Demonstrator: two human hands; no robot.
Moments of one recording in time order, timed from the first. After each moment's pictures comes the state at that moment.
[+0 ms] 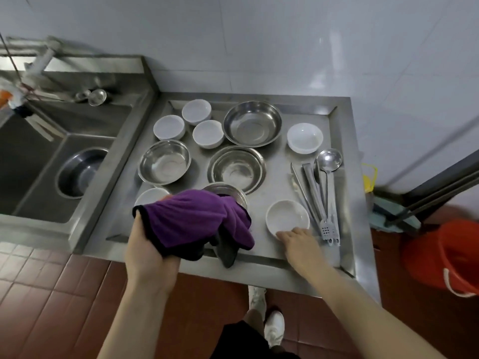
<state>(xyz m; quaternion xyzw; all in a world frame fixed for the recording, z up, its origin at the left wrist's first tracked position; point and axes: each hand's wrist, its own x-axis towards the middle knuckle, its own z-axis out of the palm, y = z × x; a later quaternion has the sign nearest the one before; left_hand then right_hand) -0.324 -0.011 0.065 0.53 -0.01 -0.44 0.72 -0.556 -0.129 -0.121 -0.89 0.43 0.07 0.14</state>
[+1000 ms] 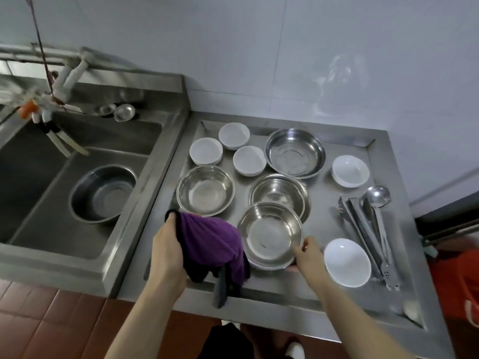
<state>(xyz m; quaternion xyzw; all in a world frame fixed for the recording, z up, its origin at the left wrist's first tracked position) -0.140 -0.039 0.043 0.69 -0.03 -0.45 0.56 -0.377 -0.143 -0.088 -0.43 0.70 -0.19 0.54</state>
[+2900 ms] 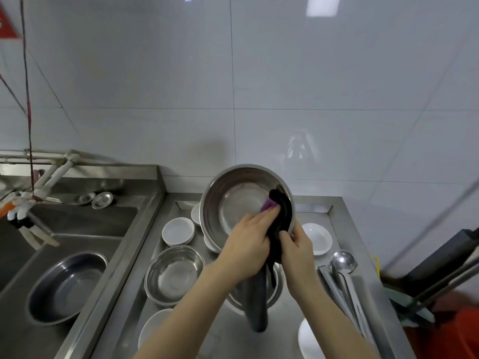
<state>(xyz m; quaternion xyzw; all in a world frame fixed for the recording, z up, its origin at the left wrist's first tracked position) -0.253 -0.220 0.118 0.61 -0.74 -0.17 0.24 -0.367 -0.227 0.093 -0.47 0.50 -0.51 0.52</state>
